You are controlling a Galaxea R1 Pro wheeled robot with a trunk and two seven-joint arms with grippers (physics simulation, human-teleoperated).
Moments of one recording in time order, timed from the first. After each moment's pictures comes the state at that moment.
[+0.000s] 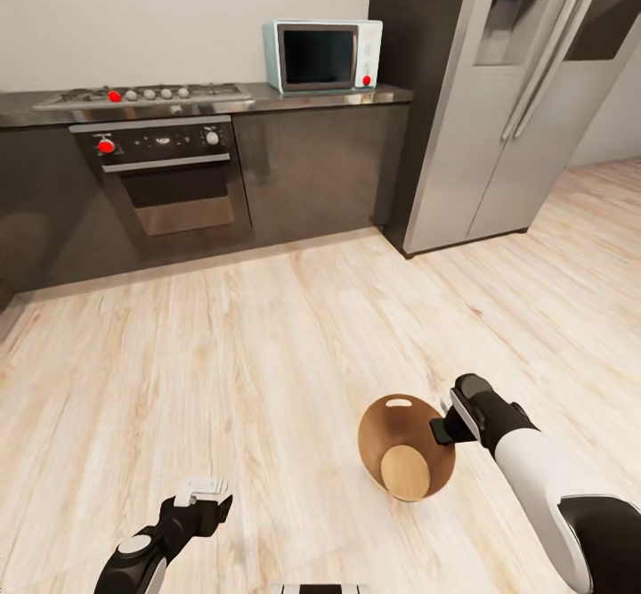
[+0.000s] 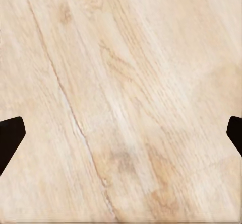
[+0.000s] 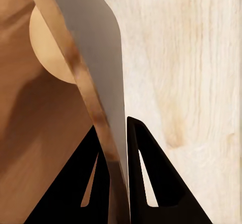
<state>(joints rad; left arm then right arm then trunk) -0.11 0.04 0.00 -1.26 0.00 0.44 -0.10 -0.92 -0.11 0.08 -0.43 0.12 1.01 0.17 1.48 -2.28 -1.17</state>
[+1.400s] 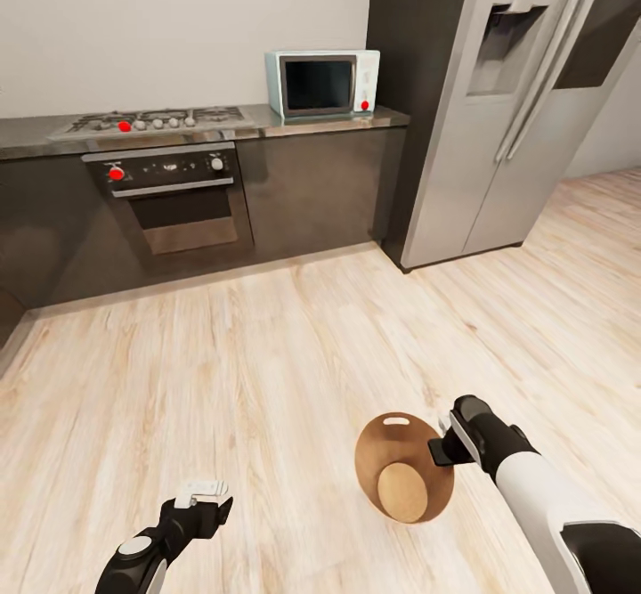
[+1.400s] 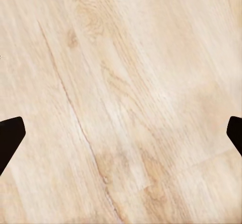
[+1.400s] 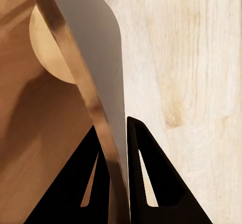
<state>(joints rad) -0.11 0.04 0.00 -1.25 0.00 0.43 -0.11 -0.84 -0.11 0.08 -0.44 0.11 0.96 0.17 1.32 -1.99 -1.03</state>
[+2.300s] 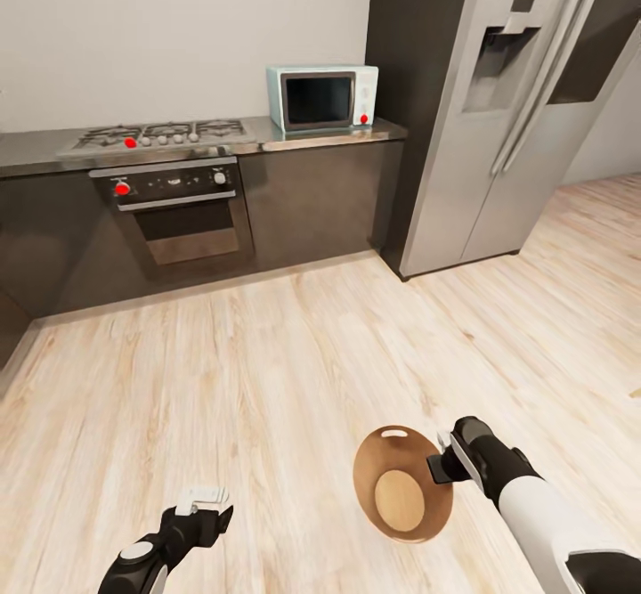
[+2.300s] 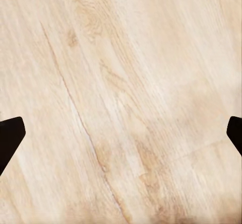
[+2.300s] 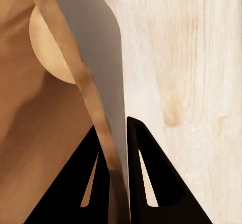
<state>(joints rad) -0.11 0.04 0.00 -1.21 0.01 0.44 -0.11 -0.76 -0.10 0.08 -0.46 0.11 0.86 0.17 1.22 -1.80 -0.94</state>
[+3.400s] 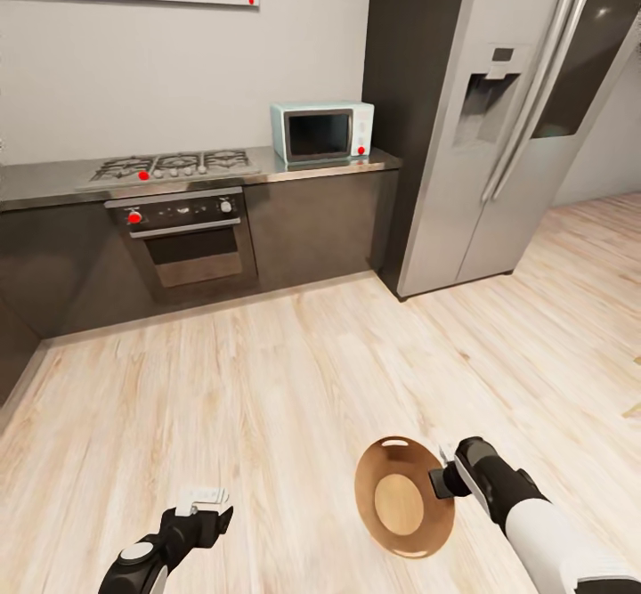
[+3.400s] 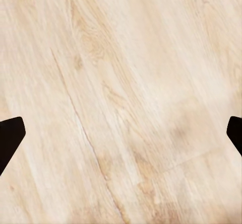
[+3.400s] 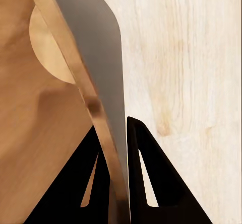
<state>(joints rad) -0.11 0.04 0.00 -1.21 0.00 0.44 -0.11 -0.70 -0.11 0.08 -0.46 0.11 0.74 0.17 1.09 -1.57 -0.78</state>
